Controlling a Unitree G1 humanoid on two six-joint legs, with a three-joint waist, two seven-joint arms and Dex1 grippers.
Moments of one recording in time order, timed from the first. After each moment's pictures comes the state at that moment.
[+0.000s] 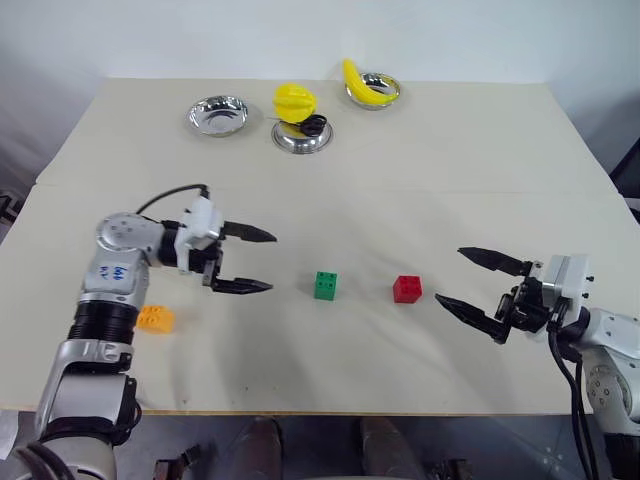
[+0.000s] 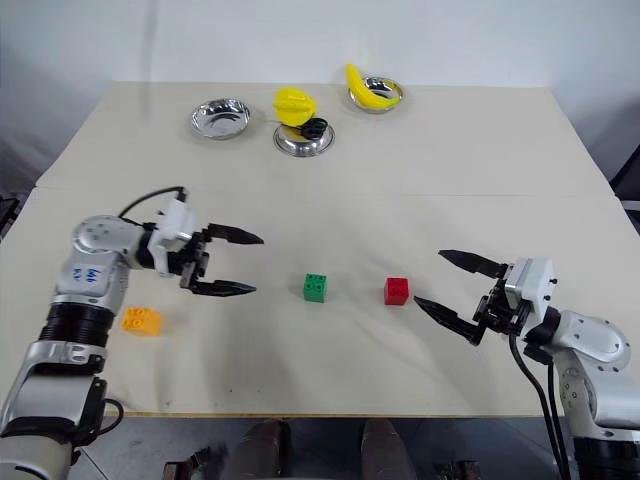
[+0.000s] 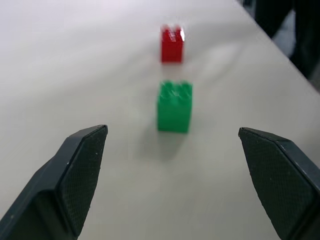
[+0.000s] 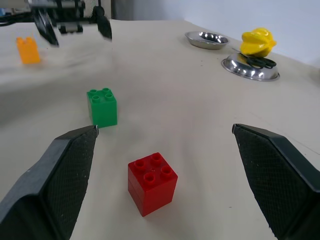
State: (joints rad) left arm -0.69 0.68 0.02 0.39 -0.39 0.05 -1.50; right arm -0.05 -0.67 -0.27 -0.14 0.61 0.02 1.13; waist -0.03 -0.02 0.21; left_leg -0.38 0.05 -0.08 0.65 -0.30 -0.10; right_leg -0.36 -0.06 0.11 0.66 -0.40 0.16
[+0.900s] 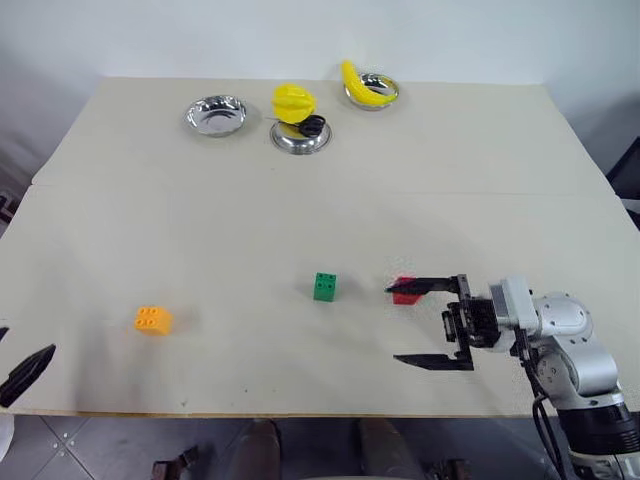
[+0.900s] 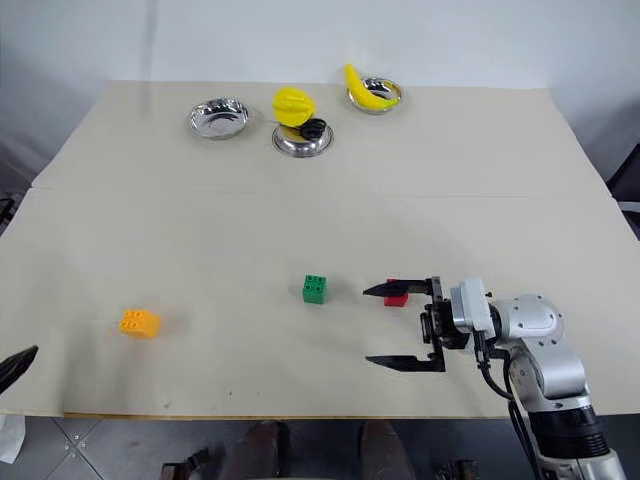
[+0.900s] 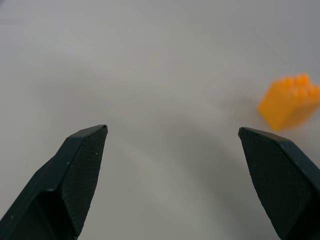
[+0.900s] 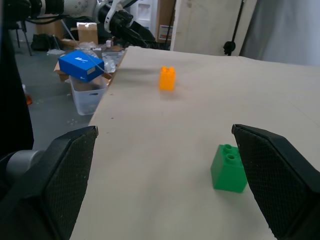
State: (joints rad) left arm 0.46 0.68 0.98 0.17 -0.54 0.11 -1.10; right arm -0.18 -0.63 -0.04 -0.18 0.62 -0.02 1.46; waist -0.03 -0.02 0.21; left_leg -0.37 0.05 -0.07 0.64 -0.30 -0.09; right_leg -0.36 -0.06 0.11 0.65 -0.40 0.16
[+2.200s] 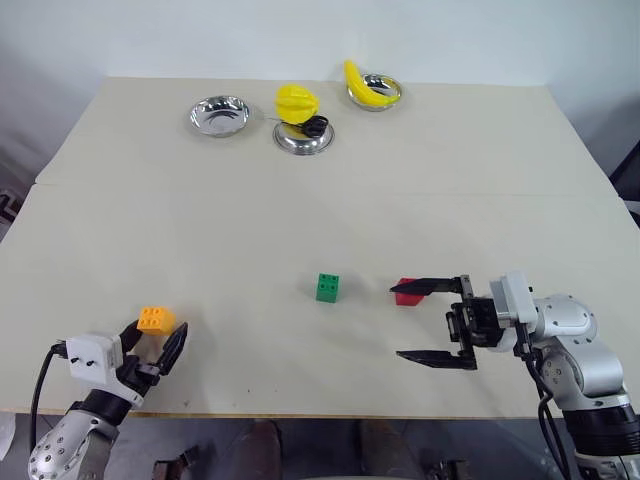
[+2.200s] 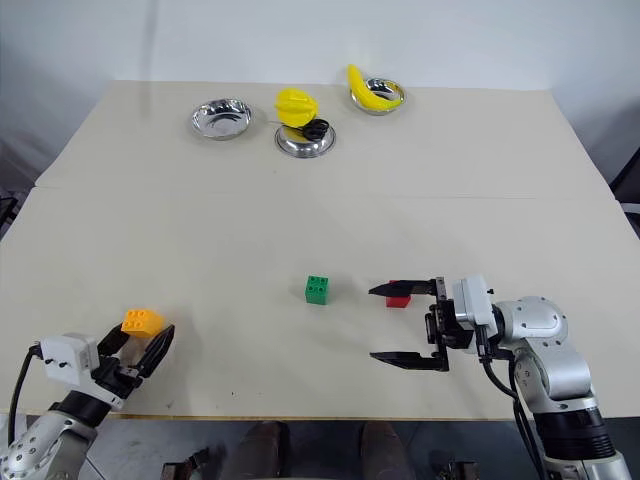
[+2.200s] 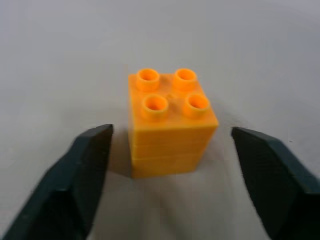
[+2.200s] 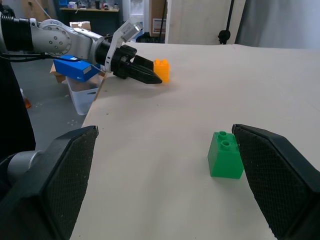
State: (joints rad) left arm 0.39 0.29 0.46 -0.35 -0.43 0.18 -0.47; right arm -0.17 -0.64 -0.05 -0.16 0.62 0.03 1.43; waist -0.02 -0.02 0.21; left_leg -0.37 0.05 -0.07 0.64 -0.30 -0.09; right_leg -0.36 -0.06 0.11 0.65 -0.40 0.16
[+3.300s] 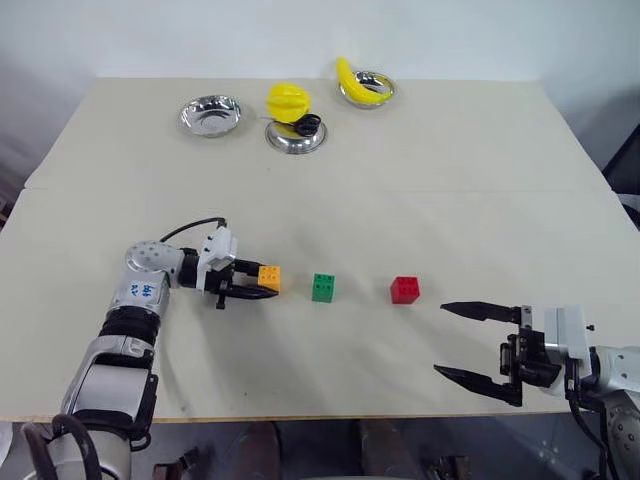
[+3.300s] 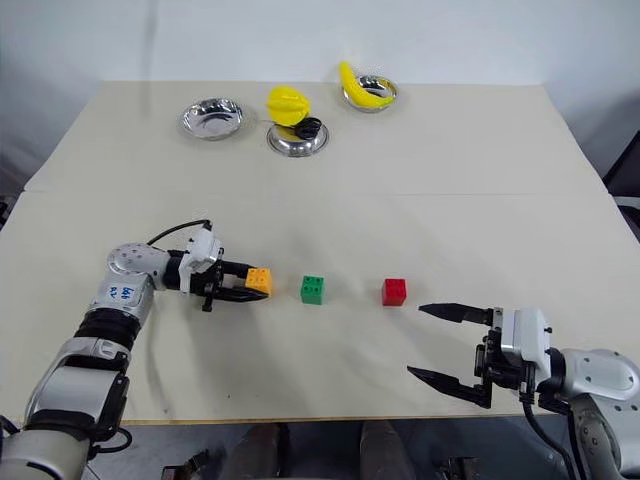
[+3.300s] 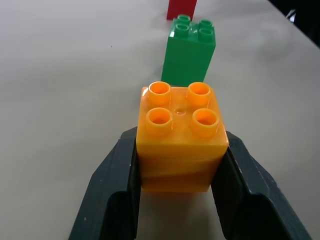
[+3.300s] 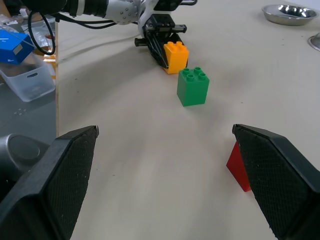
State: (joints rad) left arm -0.76 0.55 -0.08 0.86 -0.23 -0.24 -1.50; right arm 0.21 -0.74 -0.31 -0.37 0.65 0.07 1.26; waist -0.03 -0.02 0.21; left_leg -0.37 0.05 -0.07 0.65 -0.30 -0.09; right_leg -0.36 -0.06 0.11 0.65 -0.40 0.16
